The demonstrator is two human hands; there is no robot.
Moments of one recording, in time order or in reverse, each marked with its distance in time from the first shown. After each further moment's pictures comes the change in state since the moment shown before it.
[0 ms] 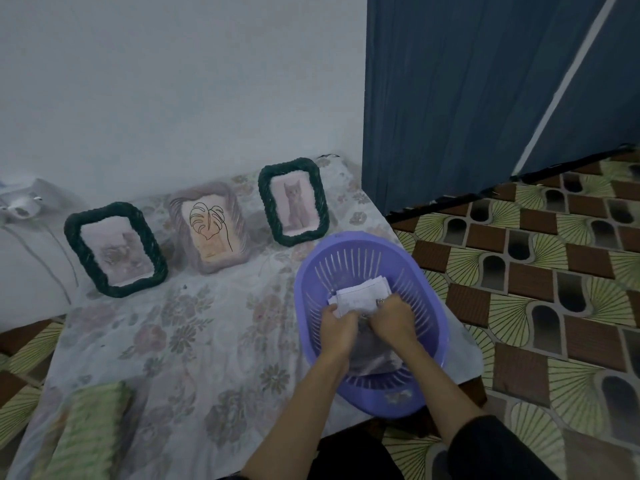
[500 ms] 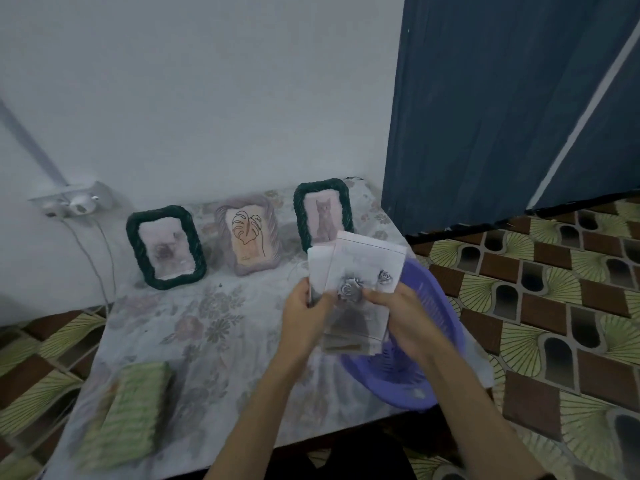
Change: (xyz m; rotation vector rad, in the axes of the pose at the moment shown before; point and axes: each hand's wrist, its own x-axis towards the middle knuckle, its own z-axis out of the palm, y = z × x) left_hand -0.060 0.043 -0.094 0.009 0.049 0.552; right_hand -0.082 -0.063 -0.041 0.980 -0.371 -0.206
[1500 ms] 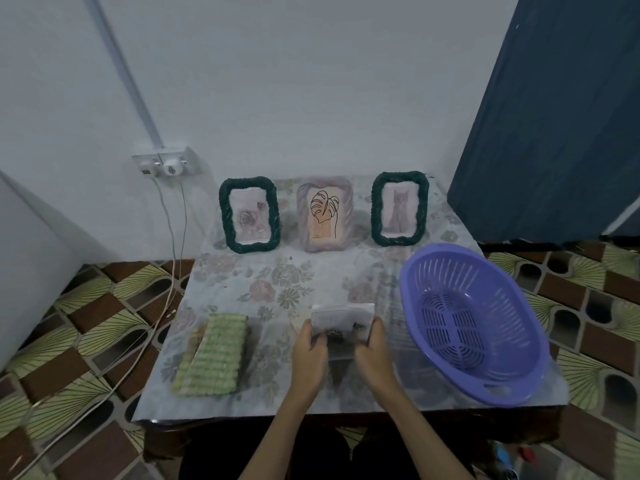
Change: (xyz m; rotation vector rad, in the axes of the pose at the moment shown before) left_hand -0.044 -0.091 -0.103 0.009 0.191 -0.095; right_hand -0.033 0.125 0.116 -0.505 0.009 -0.026
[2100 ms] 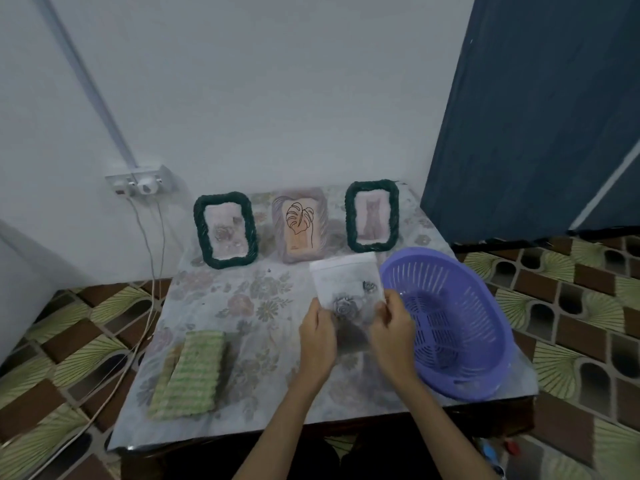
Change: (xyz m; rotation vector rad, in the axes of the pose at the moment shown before) left_hand 0.007 0.043 0.046 -0.004 0.050 0.086; right_hand 0.002 -0.036 -0.053 -0.187 0.377 -0.316
